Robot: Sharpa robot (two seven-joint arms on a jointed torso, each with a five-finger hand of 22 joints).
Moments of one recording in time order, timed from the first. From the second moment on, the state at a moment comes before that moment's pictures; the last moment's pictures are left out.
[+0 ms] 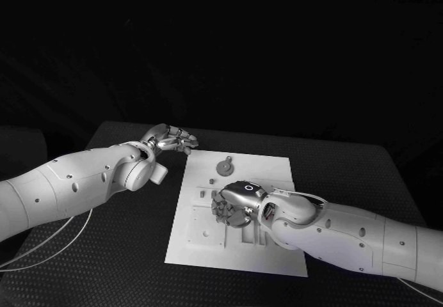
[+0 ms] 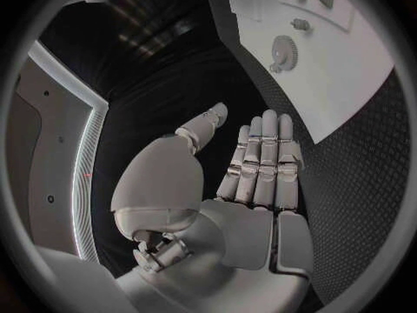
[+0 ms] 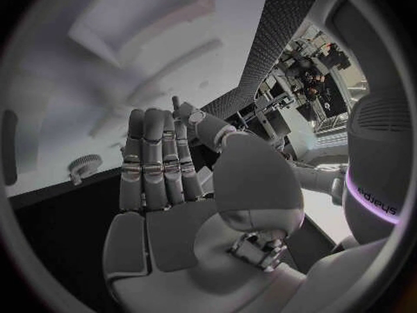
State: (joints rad) left arm 1.24 -0.76 -0.09 1.20 -0.41 -0.27 0.19; left_hand 1.11 -0.13 0.54 -0.22 0.08 0.84 0.19 0.27 0.50 1.11 0.14 0.07 0.30 0.96 0.08 0.62 0.52 0.01 0.93 -0.02 0.07 1.04; right arm 1.07 -0.51 -0.14 1.40 -1.63 -0.33 0.05; right_hand 1.21 -0.10 0.67 -0.29 0.05 1.03 0.11 0.32 0.54 1.26 0.08 0.15 0.13 1.22 -0.03 0.71 0.84 0.25 1.03 0.11 0.39 1.19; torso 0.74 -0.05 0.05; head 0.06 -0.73
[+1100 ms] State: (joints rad) left arm 1.24 -0.76 -0.09 1.20 -0.41 -0.27 0.19; left_hand 1.11 -0.13 0.54 -0.22 0.08 0.84 0.20 0.27 0.50 1.11 0.14 0.07 0.30 0.96 0.08 0.61 0.52 0.01 0.93 -0.02 0.07 1.04; right arm 1.07 -0.51 -0.15 1.37 -1.64 -0.33 0.05; right_hand 1.21 -0.10 0.67 -0.29 0.05 1.03 0.11 0.32 0.54 1.26 0.08 0.15 0.13 1.23 -0.03 0.71 0.84 0.25 1.04 0.11 0.39 1.19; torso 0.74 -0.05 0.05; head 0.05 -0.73
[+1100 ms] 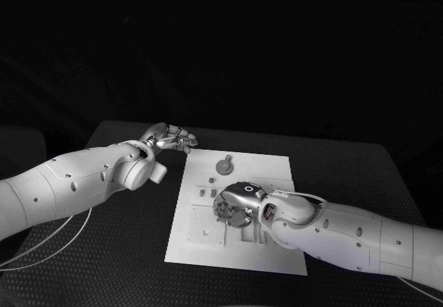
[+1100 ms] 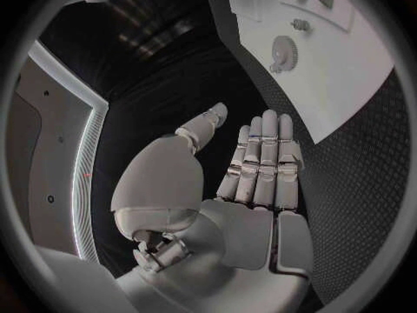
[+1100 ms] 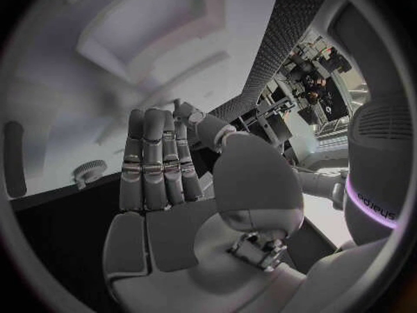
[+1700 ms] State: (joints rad) left arm 1.24 -0.76 -0.09 1.20 -0.41 -0.27 0.19; left_hand 1.11 -0.13 0.54 -0.22 0.08 0.84 0.20 0.27 0.50 1.11 0.14 0.07 0.30 0.96 0.08 0.61 0.52 0.01 0.93 -0.02 0.07 1.04; right arm 1.07 -0.50 -0.16 1.37 -1.65 -0.33 0.05; right_hand 1.21 -0.10 0.67 -0.29 0.05 1.03 0.11 0.33 0.54 1.26 0.08 0.15 0.13 1.23 -0.03 0.71 0.84 0.25 1.04 0.11 0.39 1.19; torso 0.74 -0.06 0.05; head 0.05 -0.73
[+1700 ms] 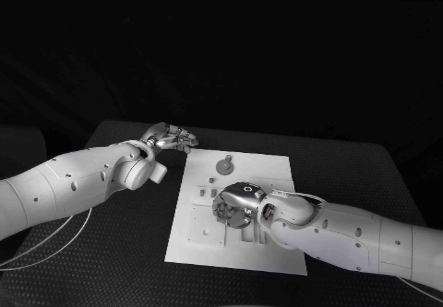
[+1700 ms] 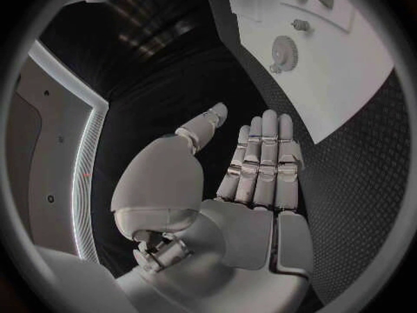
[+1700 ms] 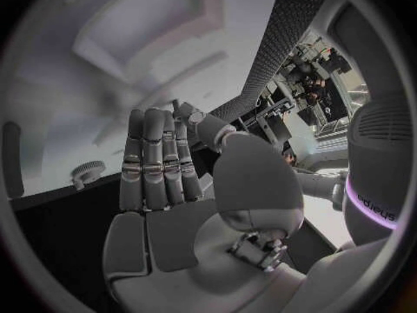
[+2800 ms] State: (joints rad) left arm 1.24 -0.76 -0.09 1.21 -0.41 -0.27 0.19; left_hand 1.11 -0.13 0.54 -0.22 0.08 0.83 0.20 0.27 0.50 1.11 0.14 0.07 0.30 0.96 0.08 0.61 0.53 0.01 0.93 -0.02 0.07 1.04; right arm 1.07 -0.50 -0.18 1.36 -1.62 -0.35 0.06; right_hand 1.16 -0.14 0.66 -0.29 0.05 0.95 0.15 0.28 0.52 1.25 0.08 0.13 0.13 1.23 -0.03 0.71 0.84 0.25 1.04 0.11 0.39 1.19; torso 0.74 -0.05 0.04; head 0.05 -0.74
